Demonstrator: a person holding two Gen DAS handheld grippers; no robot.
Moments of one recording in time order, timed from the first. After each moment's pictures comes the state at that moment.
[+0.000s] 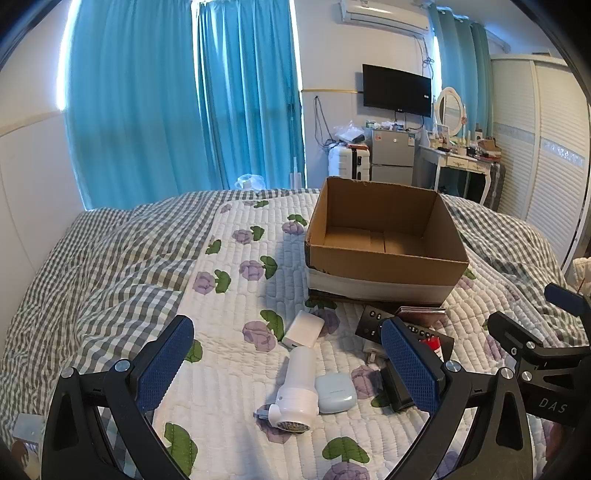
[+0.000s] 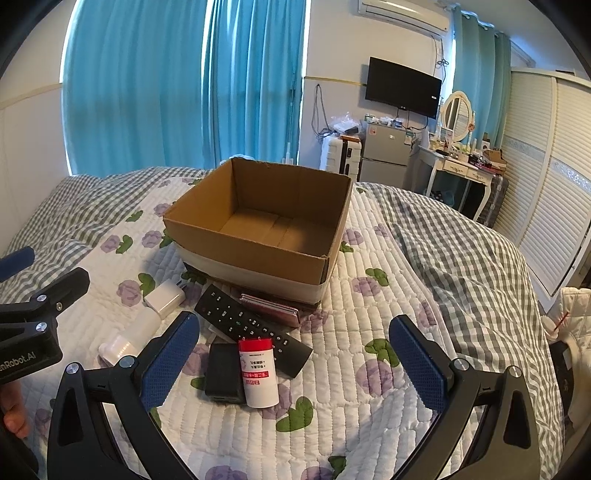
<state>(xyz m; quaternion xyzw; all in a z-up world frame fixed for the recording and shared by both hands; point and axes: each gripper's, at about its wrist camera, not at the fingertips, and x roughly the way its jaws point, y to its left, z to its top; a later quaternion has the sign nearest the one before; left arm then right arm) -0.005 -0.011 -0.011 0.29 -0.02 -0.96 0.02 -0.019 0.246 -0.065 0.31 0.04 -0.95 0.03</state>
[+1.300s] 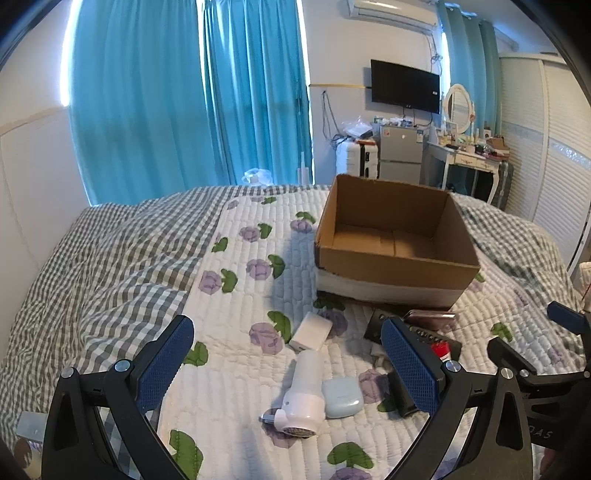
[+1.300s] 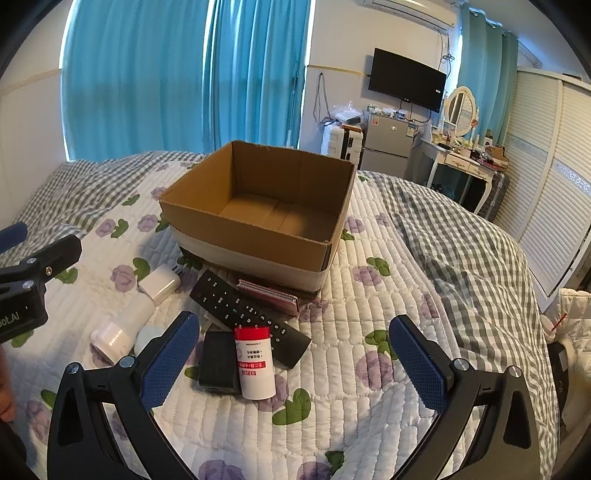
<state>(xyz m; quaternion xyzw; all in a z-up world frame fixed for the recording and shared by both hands) -0.017 -0.012 -0.014 0.31 -0.03 -0.95 0.04 -0.027 0.242 -0.075 0.33 0.06 -0.94 0.03</state>
